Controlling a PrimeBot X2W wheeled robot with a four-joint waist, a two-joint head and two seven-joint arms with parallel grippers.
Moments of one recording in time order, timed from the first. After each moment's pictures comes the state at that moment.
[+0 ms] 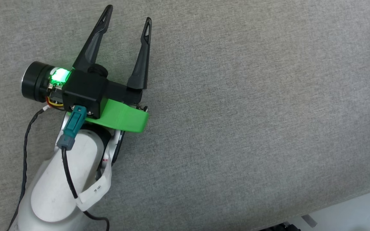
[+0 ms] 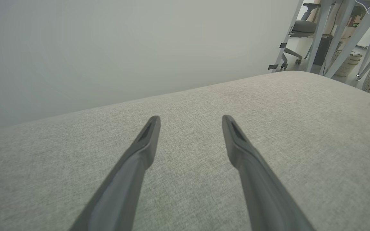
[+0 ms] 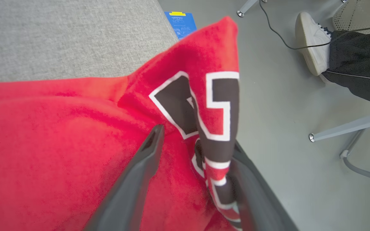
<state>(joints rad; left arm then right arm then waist) -0.56 0.33 -0.41 -0.16 -0.19 0.14 -0.09 -0.89 -0.69 0.11 0.93 0.59 0.13 0.11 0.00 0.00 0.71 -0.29</state>
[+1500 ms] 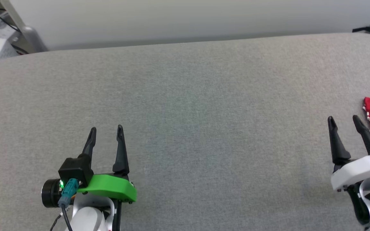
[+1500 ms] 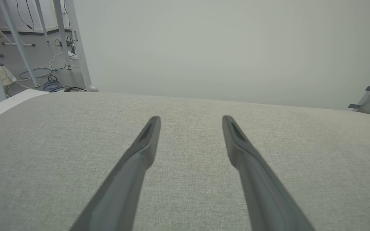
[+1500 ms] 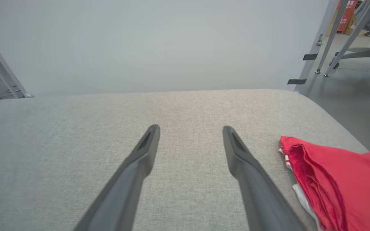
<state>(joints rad) -0.12 0.23 -0.29 0.07 -0.40 0.23 -0.26 -0.18 -0.25 -0.02 0.22 0.30 0.13 -0.14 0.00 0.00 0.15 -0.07</state>
